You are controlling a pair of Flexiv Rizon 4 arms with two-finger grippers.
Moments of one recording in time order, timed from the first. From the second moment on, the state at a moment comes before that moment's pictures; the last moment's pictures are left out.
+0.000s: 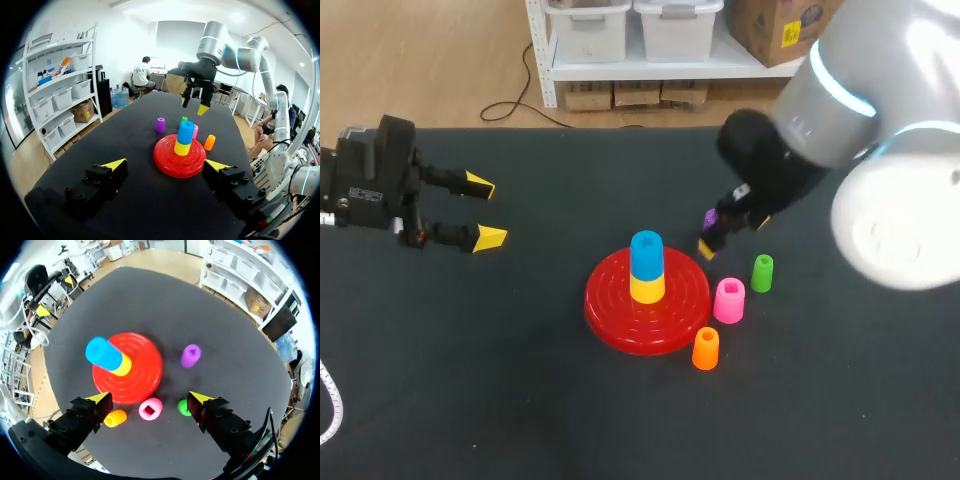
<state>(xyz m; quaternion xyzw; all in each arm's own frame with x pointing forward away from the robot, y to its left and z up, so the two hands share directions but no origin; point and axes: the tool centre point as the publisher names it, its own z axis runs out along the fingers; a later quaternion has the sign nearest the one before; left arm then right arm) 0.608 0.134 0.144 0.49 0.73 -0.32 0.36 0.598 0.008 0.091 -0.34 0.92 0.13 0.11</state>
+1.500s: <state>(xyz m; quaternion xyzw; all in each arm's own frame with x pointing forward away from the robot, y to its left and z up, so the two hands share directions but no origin) 0.608 0.134 0.144 0.49 0.73 -0.32 0.36 0.578 0.003 0.031 -0.33 0.94 0.04 0.08</state>
